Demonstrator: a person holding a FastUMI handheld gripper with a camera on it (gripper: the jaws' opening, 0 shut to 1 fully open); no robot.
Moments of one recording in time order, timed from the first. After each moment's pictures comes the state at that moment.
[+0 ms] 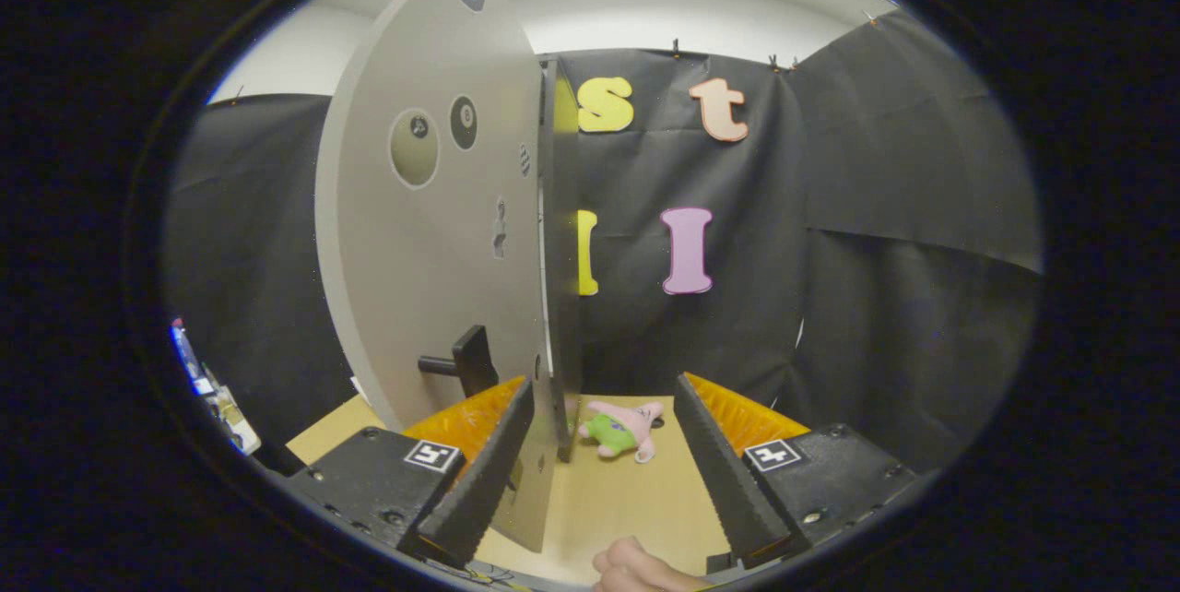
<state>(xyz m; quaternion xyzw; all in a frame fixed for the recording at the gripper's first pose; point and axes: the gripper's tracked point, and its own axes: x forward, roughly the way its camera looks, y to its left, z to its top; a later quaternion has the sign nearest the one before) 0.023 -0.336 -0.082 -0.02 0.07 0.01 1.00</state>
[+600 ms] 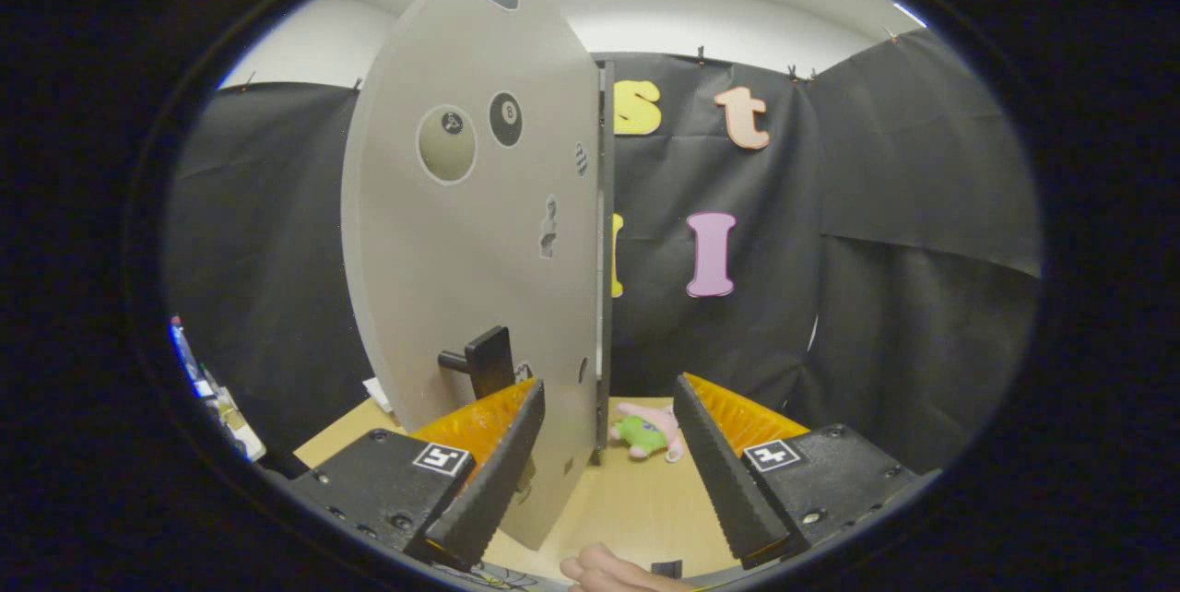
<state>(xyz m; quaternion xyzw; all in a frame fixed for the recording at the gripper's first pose) 0.025 -0.225 -0.091 -0.02 0.06 0.03 1.00</state>
